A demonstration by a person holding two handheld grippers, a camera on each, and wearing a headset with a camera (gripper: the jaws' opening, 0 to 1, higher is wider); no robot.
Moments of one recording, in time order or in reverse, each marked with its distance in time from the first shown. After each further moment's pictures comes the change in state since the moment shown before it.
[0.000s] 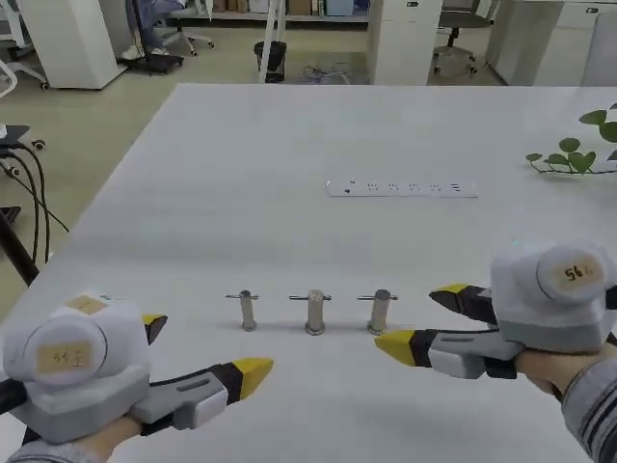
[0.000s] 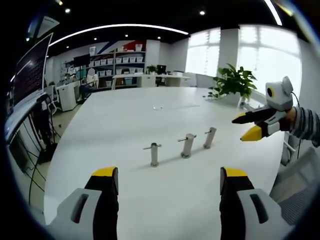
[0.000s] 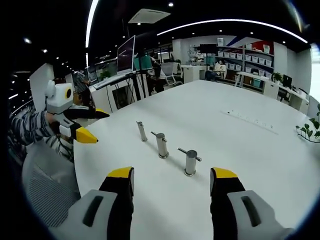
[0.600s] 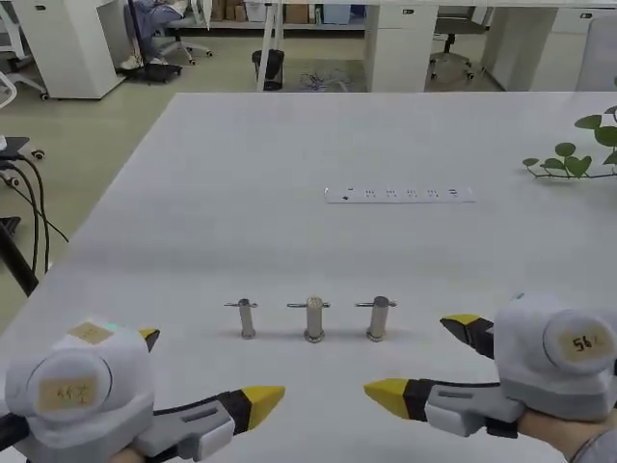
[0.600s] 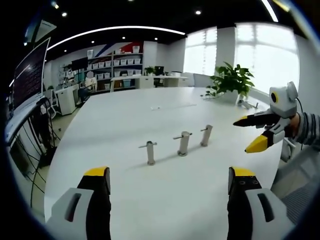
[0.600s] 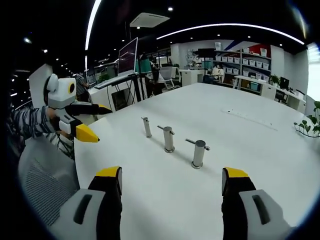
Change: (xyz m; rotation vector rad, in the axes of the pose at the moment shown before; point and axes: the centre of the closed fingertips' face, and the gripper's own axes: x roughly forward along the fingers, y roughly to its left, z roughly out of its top) left arm -0.003 -0.010 -0.005 0.034 -0.009 -0.004; right arm -0.004 0.019 -0.019 0.000 -0.043 -0.021
